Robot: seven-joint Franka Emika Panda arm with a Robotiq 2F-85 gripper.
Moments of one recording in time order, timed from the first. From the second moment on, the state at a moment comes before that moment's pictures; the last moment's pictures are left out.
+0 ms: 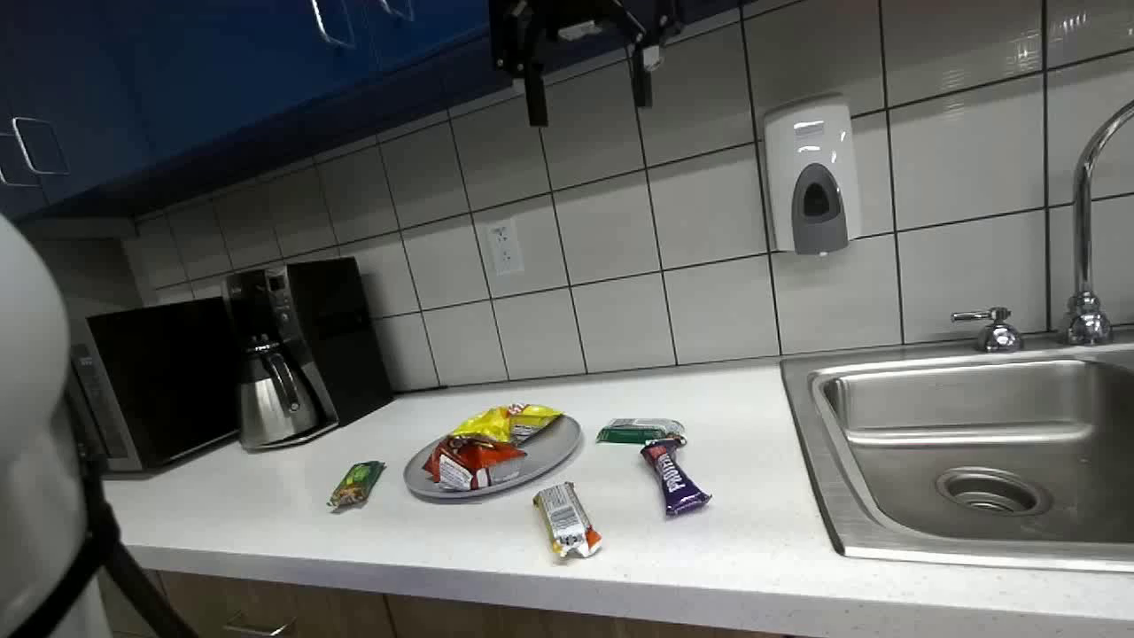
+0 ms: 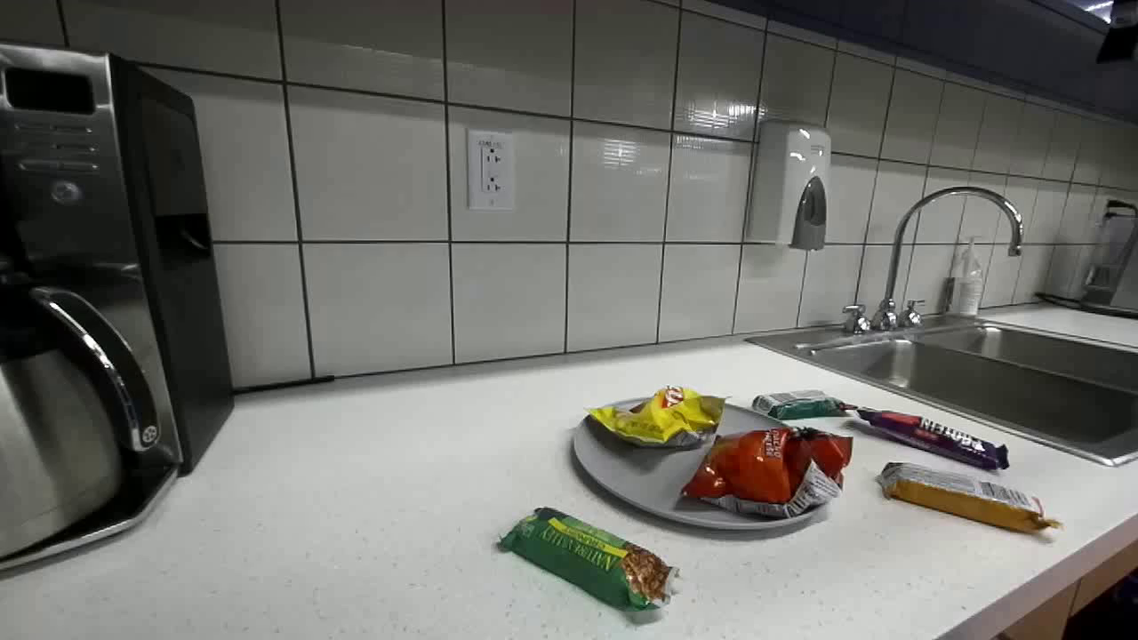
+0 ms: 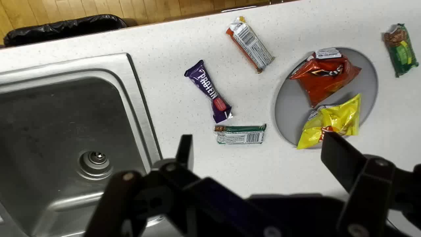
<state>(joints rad) -0.12 -0.60 -0.34 -2.25 -0.05 1.75 -0.30</state>
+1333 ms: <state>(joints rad) -0.10 -0.50 -0.32 -2.32 0.04 1.84 -0.30</state>
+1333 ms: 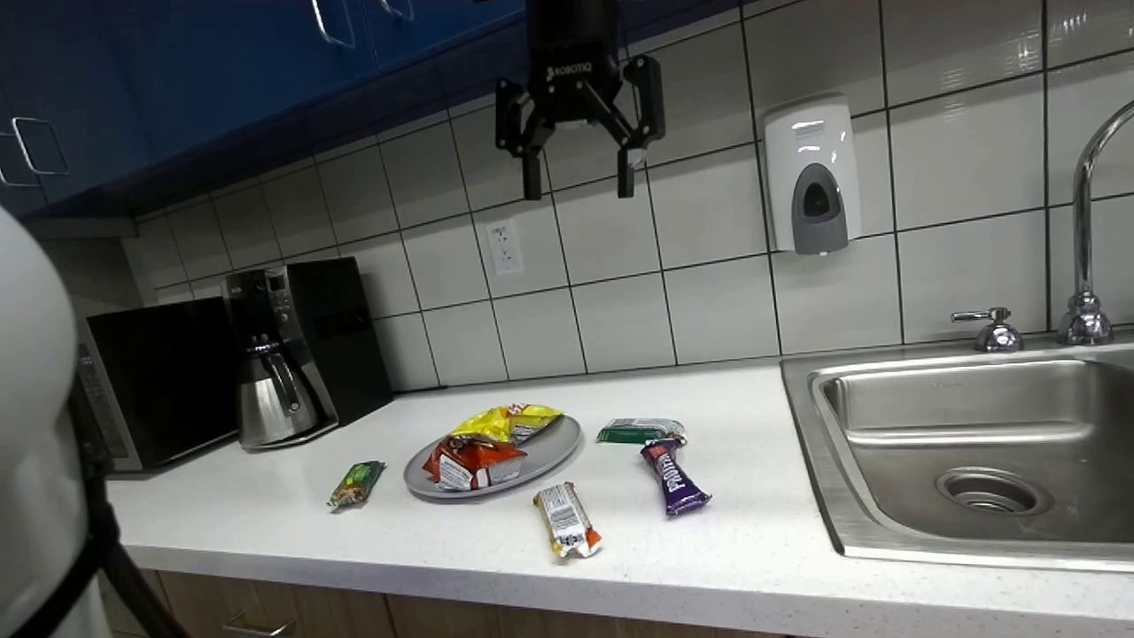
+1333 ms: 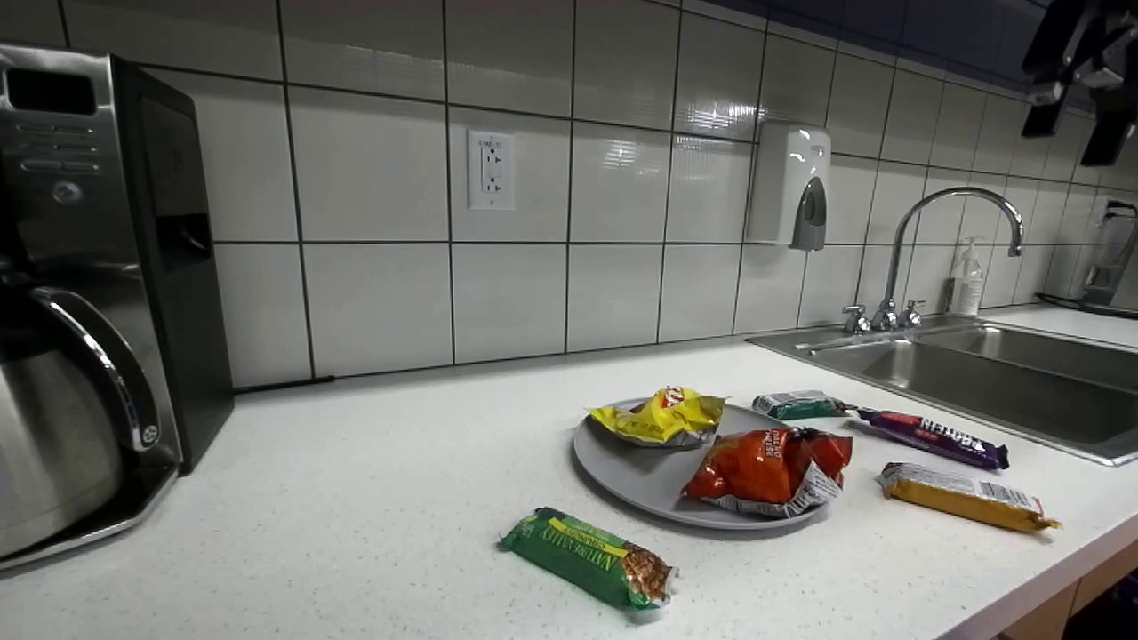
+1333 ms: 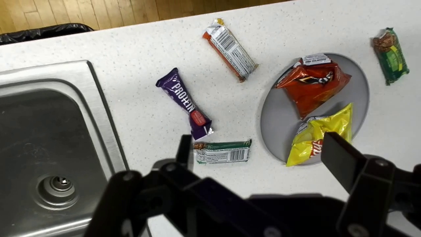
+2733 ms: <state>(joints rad) 0.00 -0.23 -0.16 -2.34 0.18 2.00 -0.30</state>
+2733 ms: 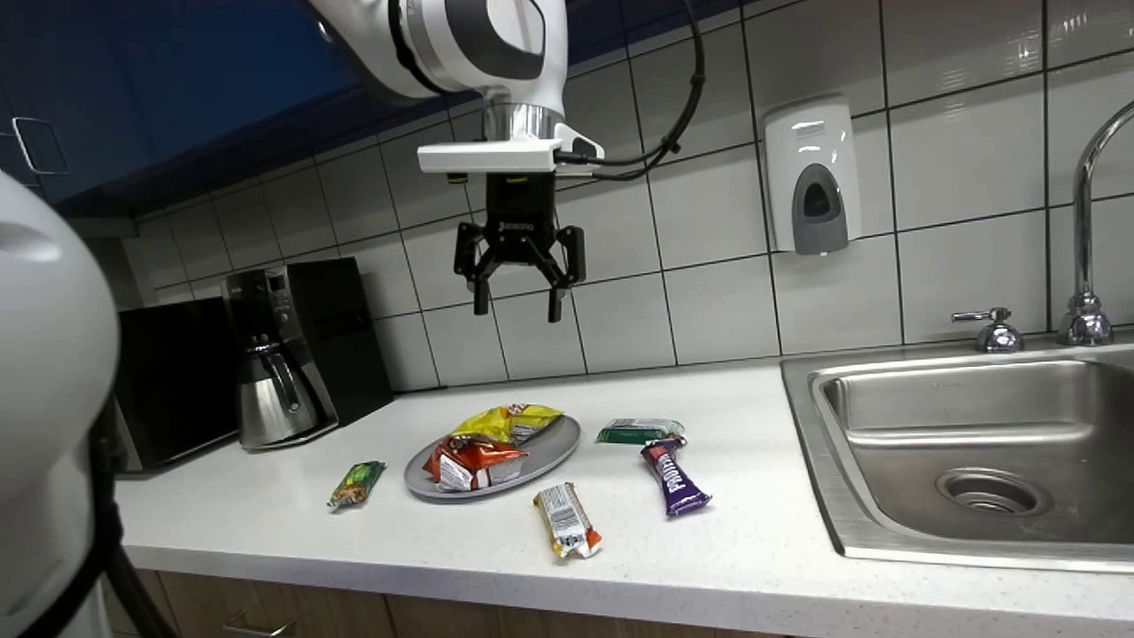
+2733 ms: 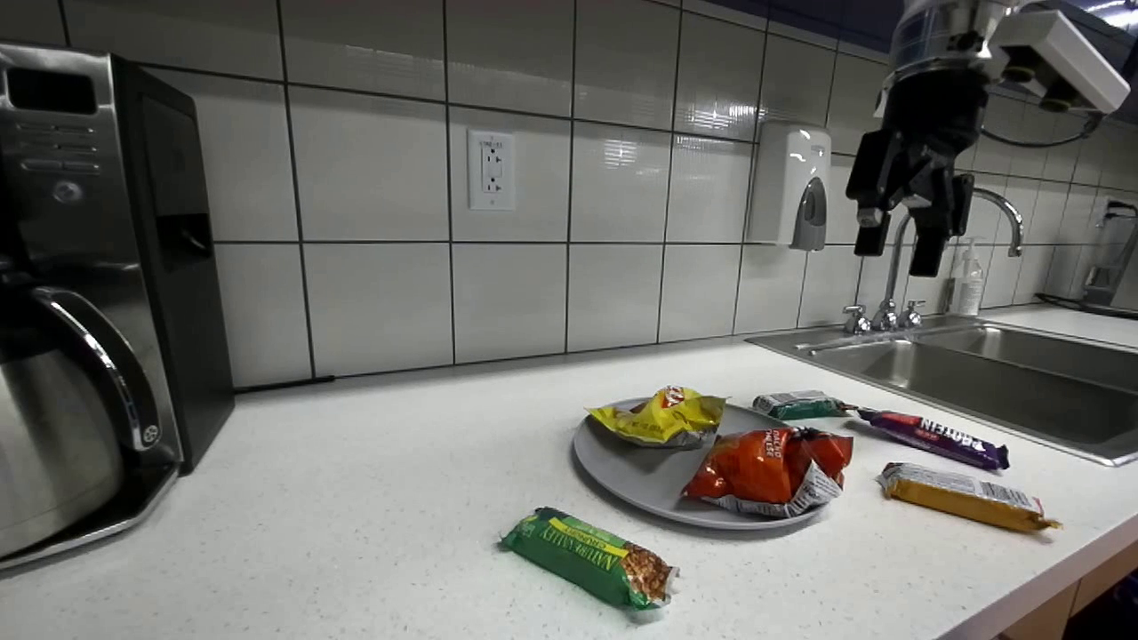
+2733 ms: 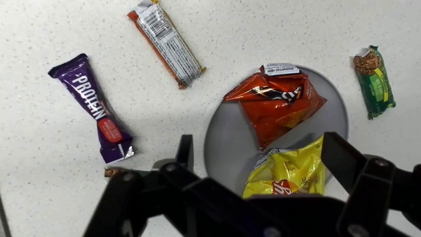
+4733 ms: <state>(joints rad) 0.03 0.31 0.01 -1.93 0.26 2.04 -0.15</state>
